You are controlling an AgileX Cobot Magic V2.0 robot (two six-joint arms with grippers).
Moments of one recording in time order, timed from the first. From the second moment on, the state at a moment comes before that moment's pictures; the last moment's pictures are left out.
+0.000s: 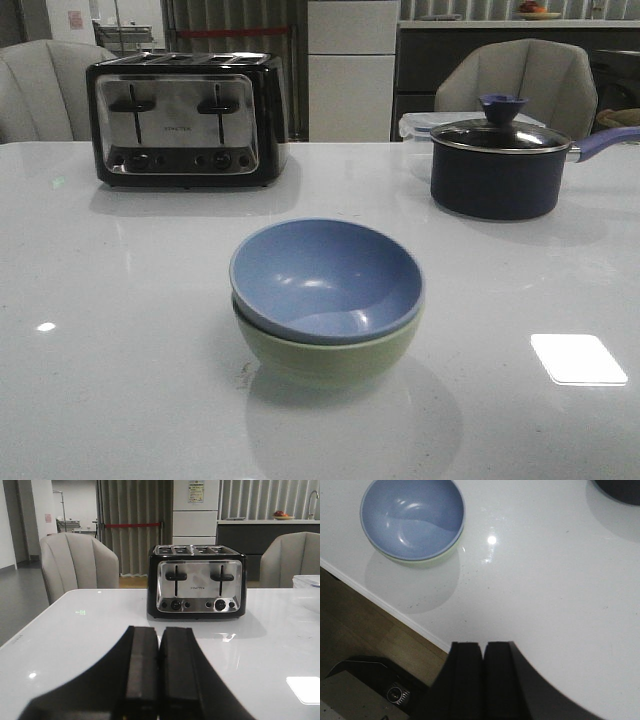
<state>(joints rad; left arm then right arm) -0.06 0.00 0.00 -0.06 0.00 0.07 0.48 0.70 -0.75 0.01 0.91 -0.03</state>
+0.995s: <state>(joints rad) -0.07 0.00 0.00 -0.06 0.00 0.07 0.44 0.66 -0.74 0.01 0.89 -0.03</state>
